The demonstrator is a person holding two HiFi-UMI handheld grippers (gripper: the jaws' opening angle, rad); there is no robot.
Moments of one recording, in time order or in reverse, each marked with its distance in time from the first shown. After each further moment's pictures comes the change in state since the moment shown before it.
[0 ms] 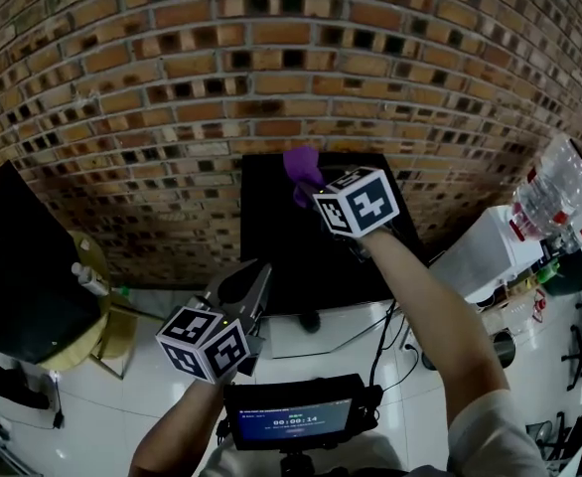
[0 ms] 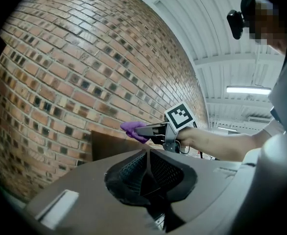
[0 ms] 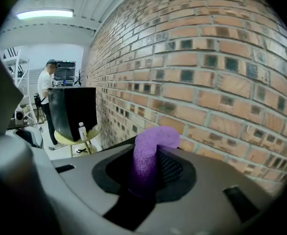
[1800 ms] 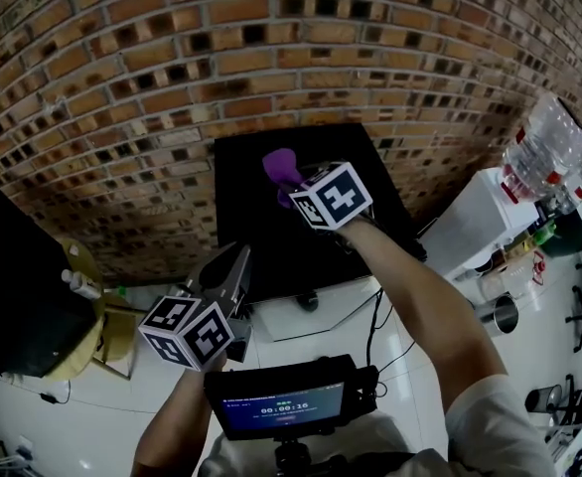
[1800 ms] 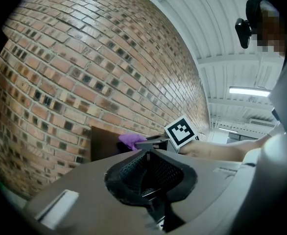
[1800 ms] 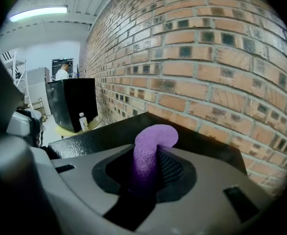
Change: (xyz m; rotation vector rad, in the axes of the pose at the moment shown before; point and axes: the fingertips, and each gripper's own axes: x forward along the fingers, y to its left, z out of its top) left arm 0.011 0.006 -0.007 -0.031 0.024 0.006; right arm 0.019 0.001 -0.068 0.026 0.120 0.005
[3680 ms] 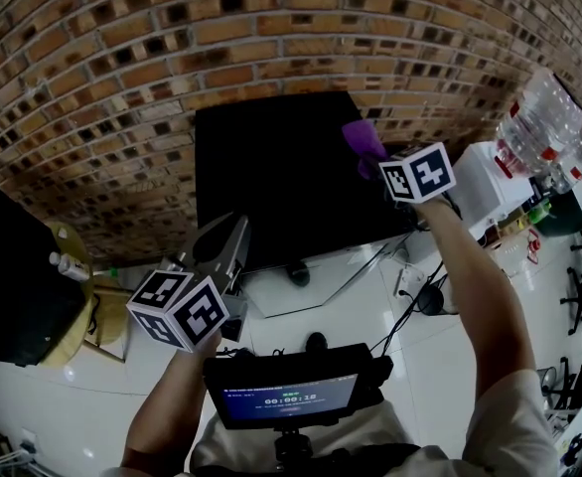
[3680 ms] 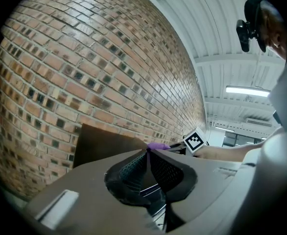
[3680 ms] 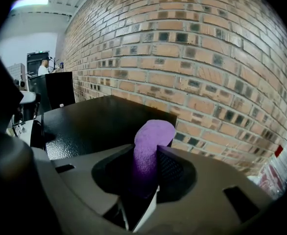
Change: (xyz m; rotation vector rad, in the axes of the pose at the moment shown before) left arm 0.011 -0.030 -0.006 0.009 0.016 -0.033; right arm -0.110 -0.126 -0.115 0.125 0.091 -0.211
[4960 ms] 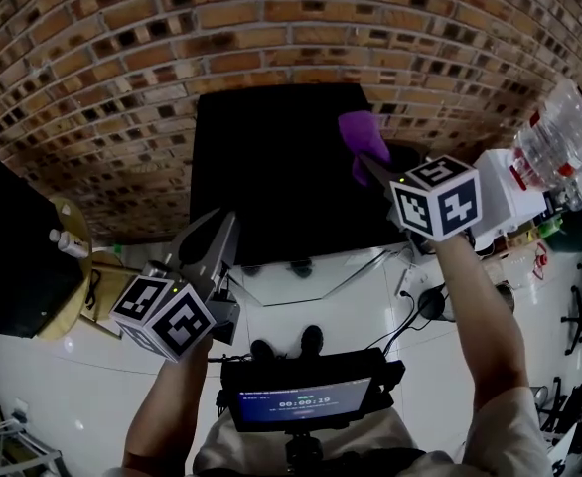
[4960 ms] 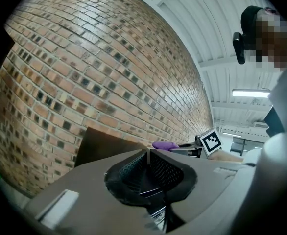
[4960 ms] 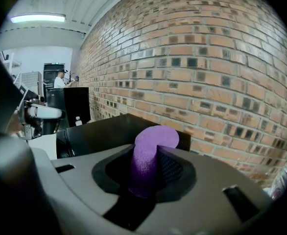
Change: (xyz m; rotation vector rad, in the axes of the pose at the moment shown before) left arm -0.007 -0.009 0.011 -0.037 -0.073 0.078; right arm -0.053 0.049 0.048 -0.050 -0.211 0.133
